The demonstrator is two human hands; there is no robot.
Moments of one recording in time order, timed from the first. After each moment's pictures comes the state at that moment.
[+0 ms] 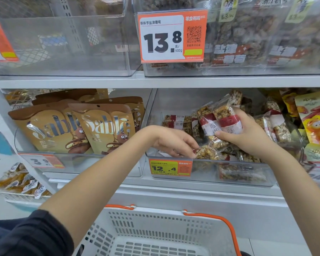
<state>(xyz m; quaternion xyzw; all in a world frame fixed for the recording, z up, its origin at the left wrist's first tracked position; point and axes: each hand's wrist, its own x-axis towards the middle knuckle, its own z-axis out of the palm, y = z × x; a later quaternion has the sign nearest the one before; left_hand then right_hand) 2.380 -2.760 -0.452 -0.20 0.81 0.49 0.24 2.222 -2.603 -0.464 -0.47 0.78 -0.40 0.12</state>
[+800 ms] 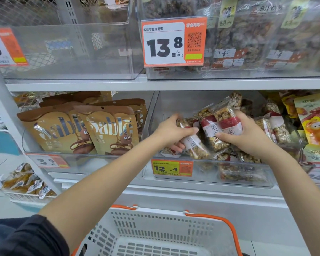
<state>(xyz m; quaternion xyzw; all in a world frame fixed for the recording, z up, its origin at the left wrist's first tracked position) 2.383 -2.748 -0.454 -0.38 0.76 0.52 -0.12 2.223 -2.600 -0.462 -0.46 0.78 -0.40 0.12</state>
